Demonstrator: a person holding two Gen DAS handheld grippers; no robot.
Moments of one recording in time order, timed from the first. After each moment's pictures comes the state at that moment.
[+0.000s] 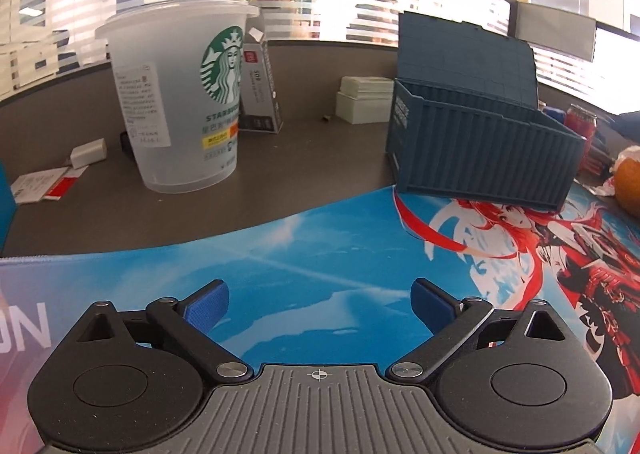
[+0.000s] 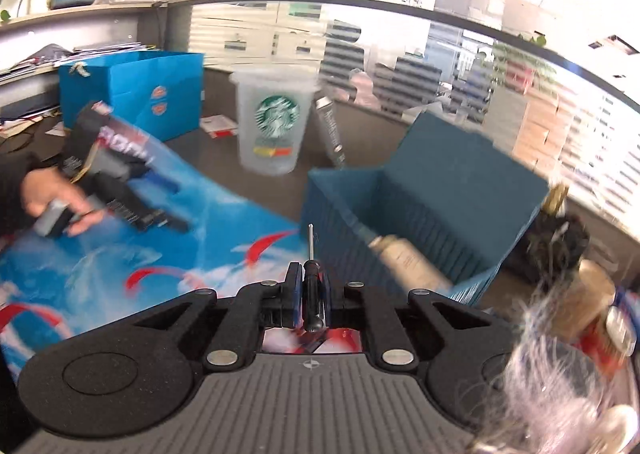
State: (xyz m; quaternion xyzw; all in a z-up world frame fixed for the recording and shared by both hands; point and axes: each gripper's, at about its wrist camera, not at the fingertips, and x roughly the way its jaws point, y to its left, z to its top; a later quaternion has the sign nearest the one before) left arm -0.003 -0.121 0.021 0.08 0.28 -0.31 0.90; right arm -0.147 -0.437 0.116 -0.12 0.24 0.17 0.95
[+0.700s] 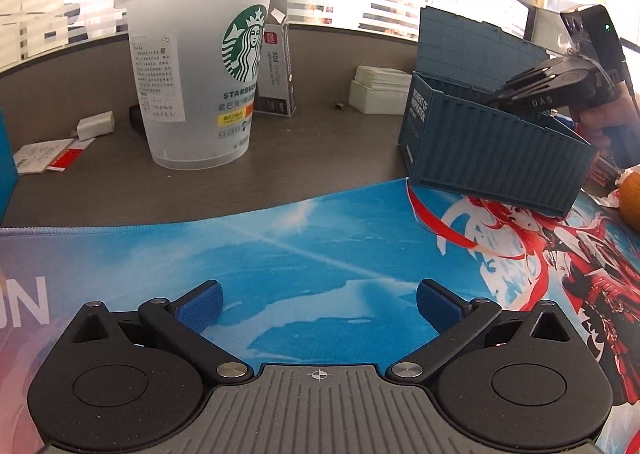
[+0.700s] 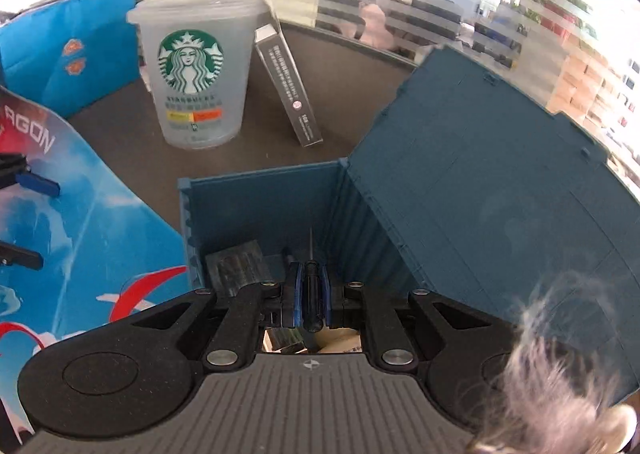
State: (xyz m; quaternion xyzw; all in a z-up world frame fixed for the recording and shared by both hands) left arm 0.005 -0.115 0.016 0.06 0.31 -0.30 0.90; right arm 0.062 -0.444 0.081 -0.14 0.34 0.18 0.91
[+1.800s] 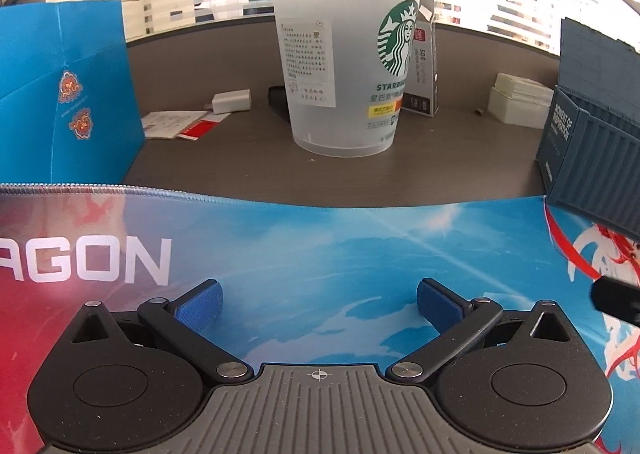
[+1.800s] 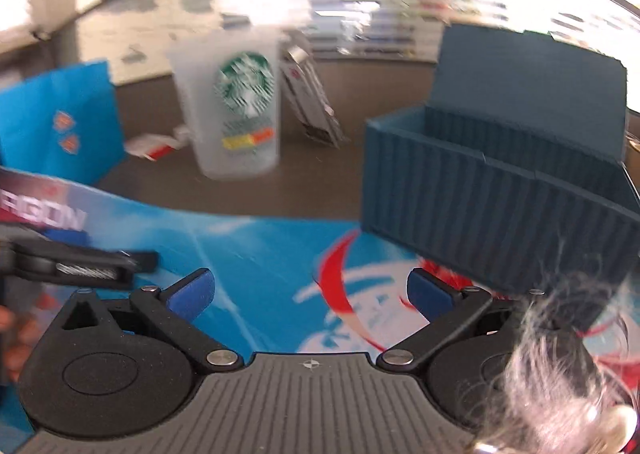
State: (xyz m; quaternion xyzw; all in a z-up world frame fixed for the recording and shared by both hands) left arm 0.015 -0.094 0.015 0.05 0.33 -0.10 0.94; right arm -0.059 -0.299 0.014 0.02 0.26 0.00 0.96
